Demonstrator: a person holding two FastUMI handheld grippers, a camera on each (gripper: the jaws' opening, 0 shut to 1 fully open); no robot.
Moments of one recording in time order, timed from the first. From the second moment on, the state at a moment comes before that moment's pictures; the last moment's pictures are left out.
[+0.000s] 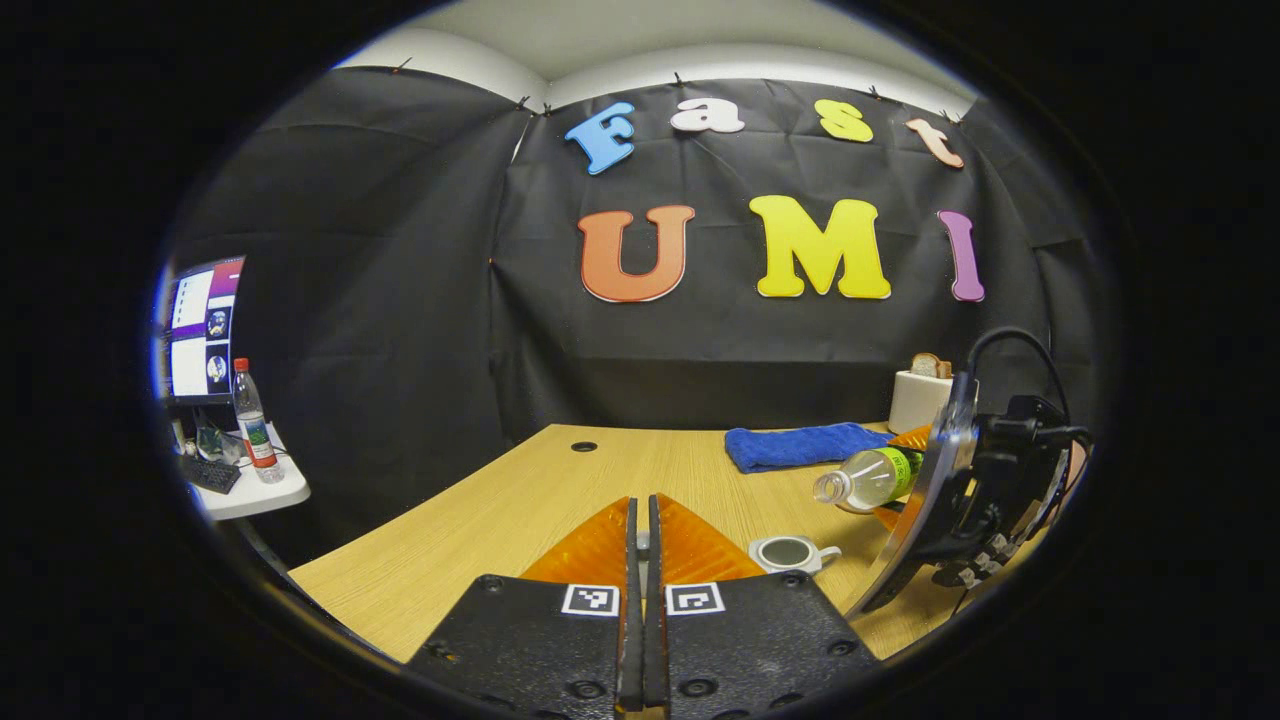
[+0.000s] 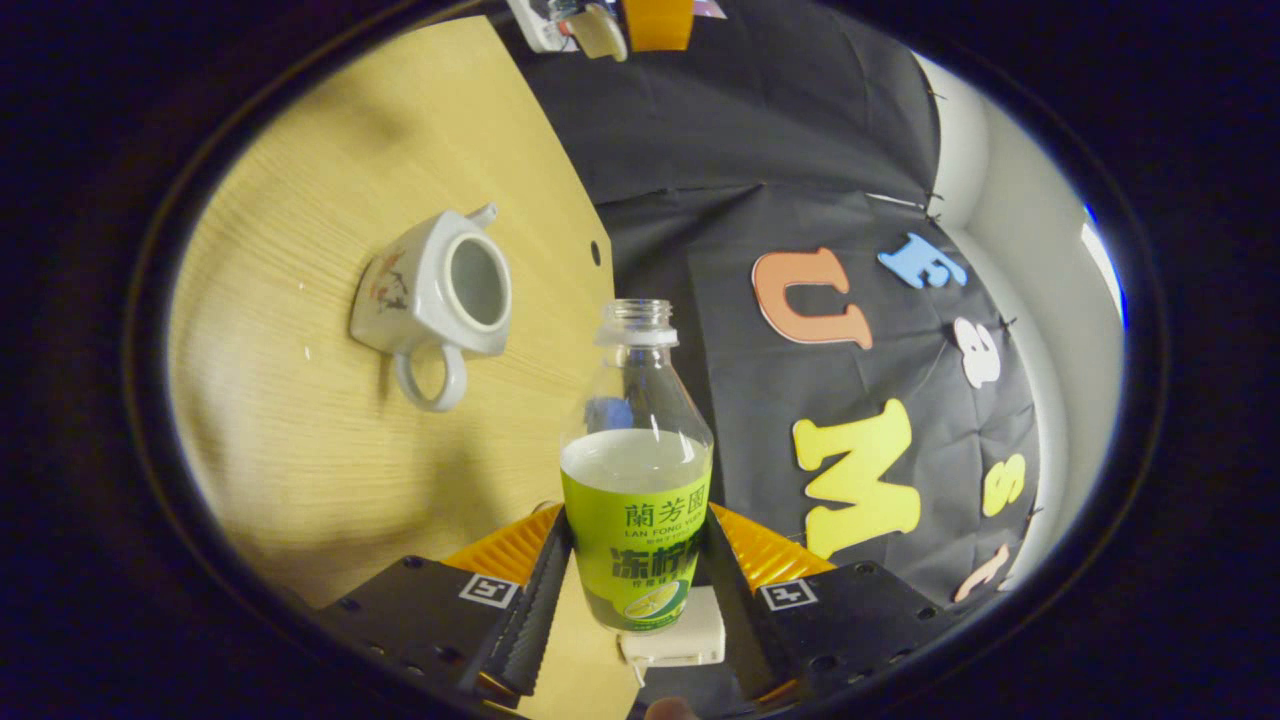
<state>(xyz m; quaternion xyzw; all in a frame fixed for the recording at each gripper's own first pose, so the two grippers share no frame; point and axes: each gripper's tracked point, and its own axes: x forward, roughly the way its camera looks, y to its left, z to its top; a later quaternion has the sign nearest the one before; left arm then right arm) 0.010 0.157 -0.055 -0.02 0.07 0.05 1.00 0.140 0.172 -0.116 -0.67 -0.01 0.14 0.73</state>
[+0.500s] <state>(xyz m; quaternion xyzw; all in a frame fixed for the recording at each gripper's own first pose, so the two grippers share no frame) 0.006 0.164 -0.048 -0.02 0.07 0.05 1.00 0.137 0.182 -0.106 -0.76 -0.06 0.14 0.63</state>
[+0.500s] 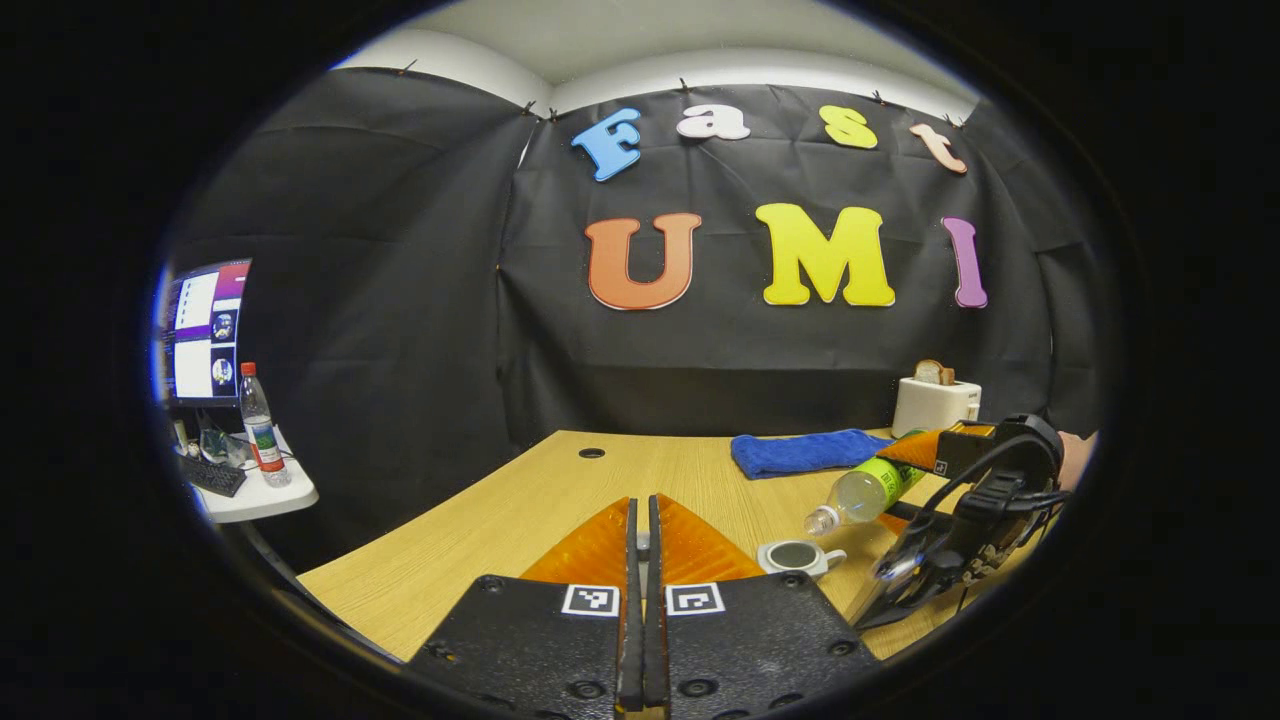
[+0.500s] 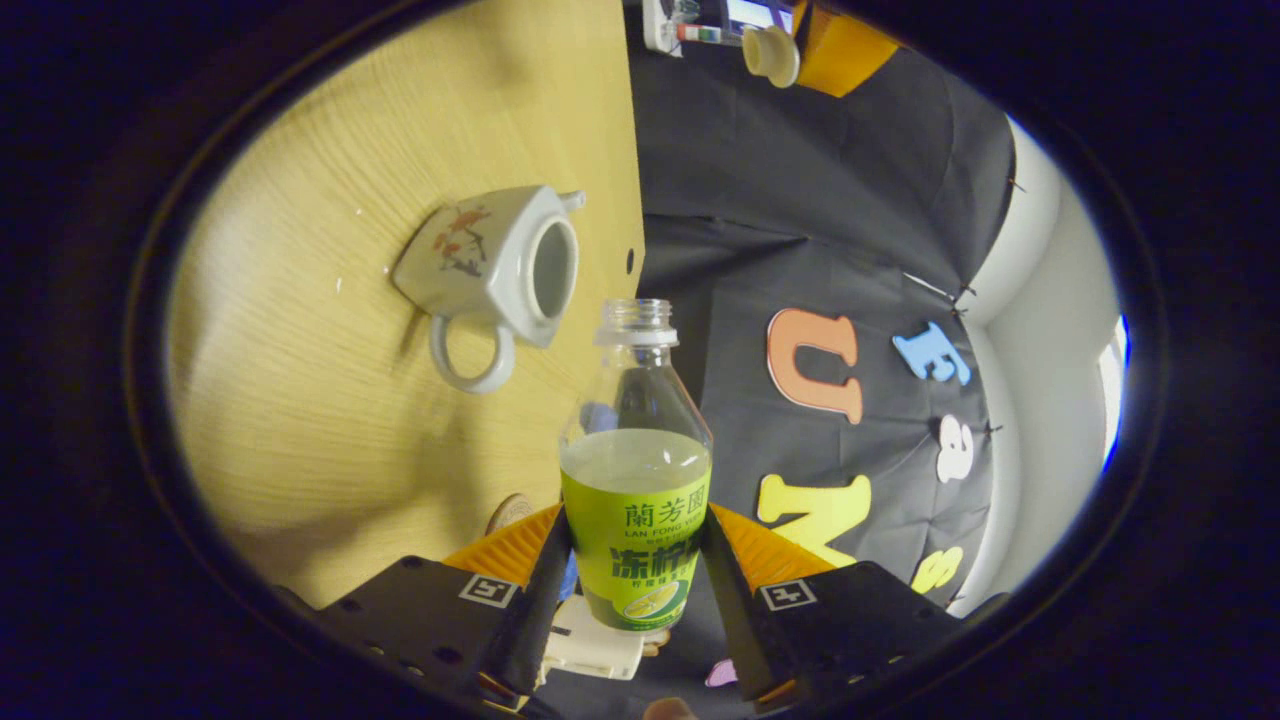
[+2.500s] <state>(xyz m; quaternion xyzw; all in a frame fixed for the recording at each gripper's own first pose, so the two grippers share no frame) 0.003 0.176 -0.049 -0.04 0.07 0.05 1.00 0.137 0.202 -0.077 -0.85 -0.14 0.12 0.49</state>
